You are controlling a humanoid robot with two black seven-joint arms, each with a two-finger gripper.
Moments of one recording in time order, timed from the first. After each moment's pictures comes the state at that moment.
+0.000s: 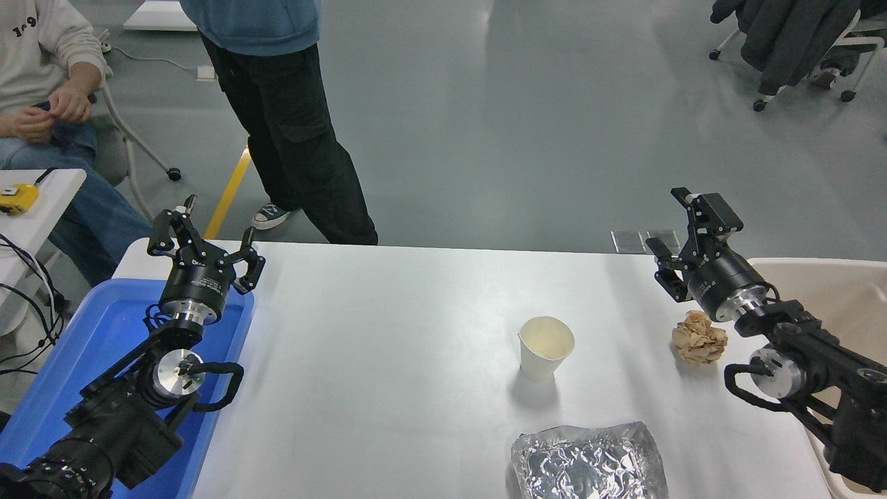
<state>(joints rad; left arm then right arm) -0.54 0.25 -1.02 -0.53 0.17 -0.43 -0.57 0.63 -0.58 0.54 1.03 -0.48 -0.03 0.47</state>
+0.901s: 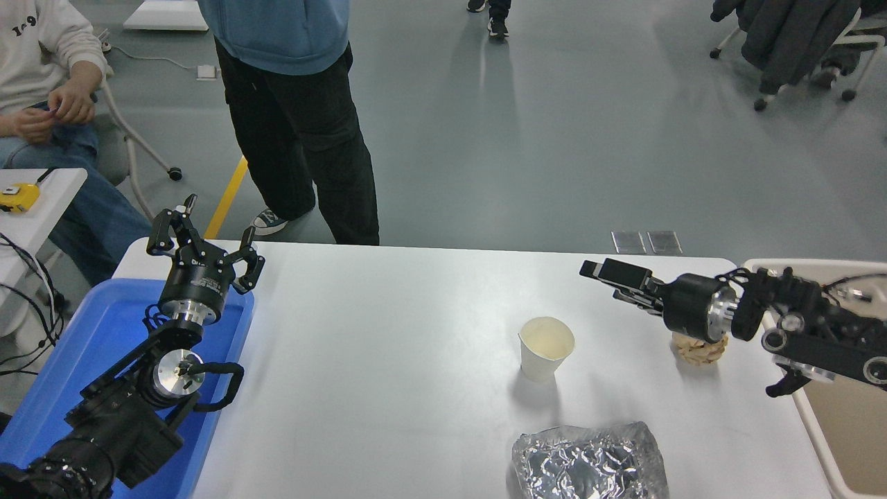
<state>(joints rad) -0.54 0.25 -1.02 -0.53 0.17 -0.43 -0.57 1.18 -0.67 -0.32 1.21 -0.80 -0.05 0.32</state>
